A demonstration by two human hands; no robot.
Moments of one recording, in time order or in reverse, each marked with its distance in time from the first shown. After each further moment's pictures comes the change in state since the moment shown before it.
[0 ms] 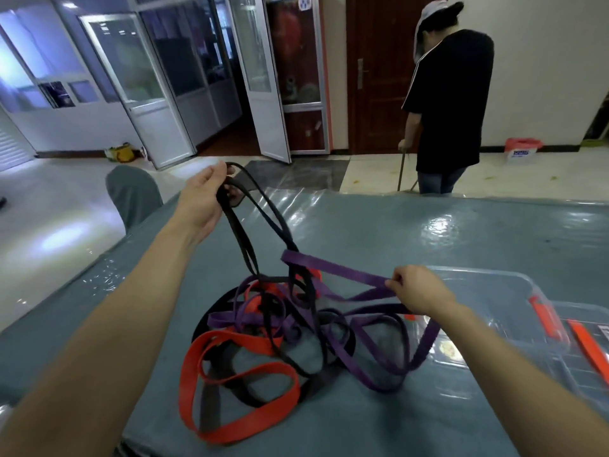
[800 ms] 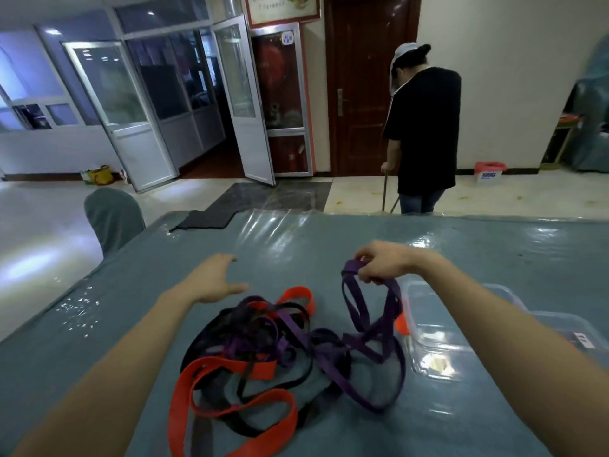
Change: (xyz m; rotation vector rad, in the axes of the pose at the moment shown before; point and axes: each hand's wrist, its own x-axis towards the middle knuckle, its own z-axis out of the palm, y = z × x) left_hand -0.050 -0.052 -0.037 1.482 -0.441 -0.220; right_hand 0.009 -0.085 -0.108 0.166 -0.282 -0.148
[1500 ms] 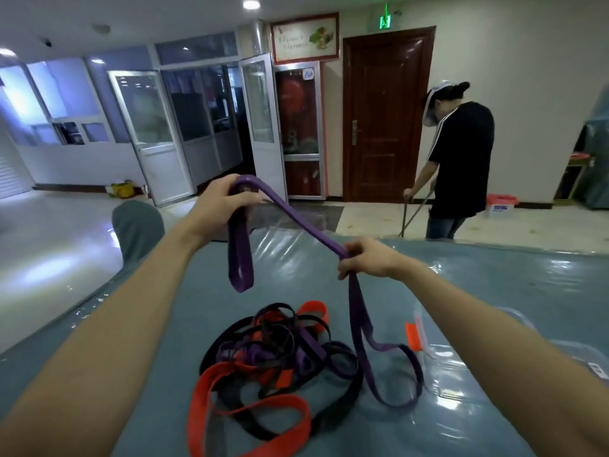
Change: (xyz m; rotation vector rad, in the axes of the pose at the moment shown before) left_hand -0.066 0.045 -0.133 -0.931 0.417 0.402; right_hand 0.011 -0.053 0.010 0.348 0.150 -0.220
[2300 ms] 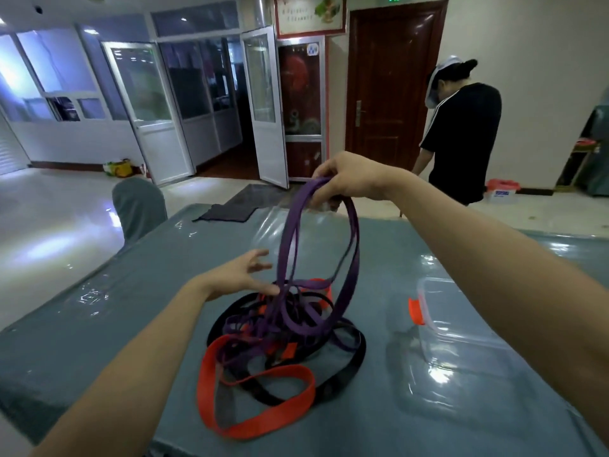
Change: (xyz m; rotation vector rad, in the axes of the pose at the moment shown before) left_hand -0.085 -0.134 0.013 0.185 -0.531 -0.466; right_hand 0.008 -0.144 -0.020 -0.124 -0.060 -0.212
